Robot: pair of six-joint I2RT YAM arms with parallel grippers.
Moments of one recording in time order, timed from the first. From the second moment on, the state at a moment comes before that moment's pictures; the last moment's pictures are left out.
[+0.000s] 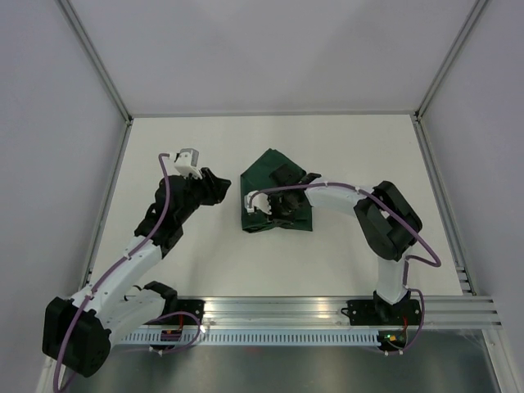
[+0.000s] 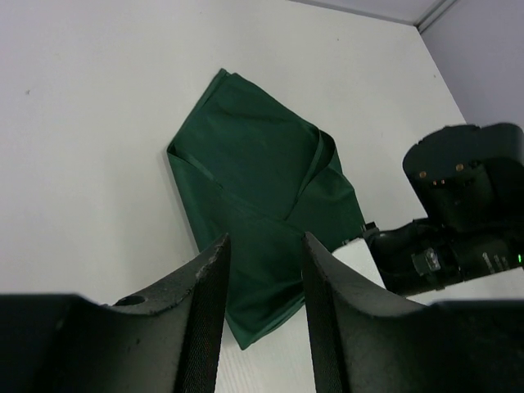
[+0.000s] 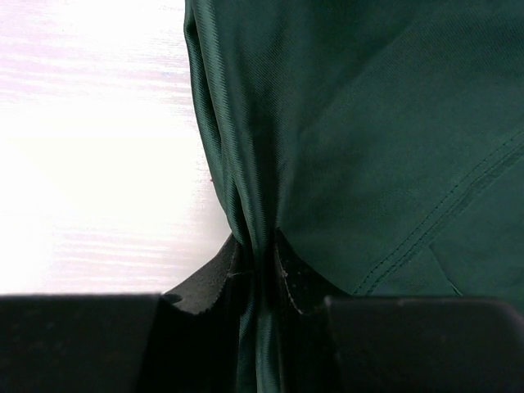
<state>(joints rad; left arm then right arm) -0.40 0.96 0.63 0.10 0.05 -0.44 0.71 1.92 1.23 -0.50 -0.39 -0.86</state>
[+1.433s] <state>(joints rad) -1.07 1.21 0.45 0.41 -0.19 0.11 0.51 2.27 1.59 -1.24 -0.84 -0.89</state>
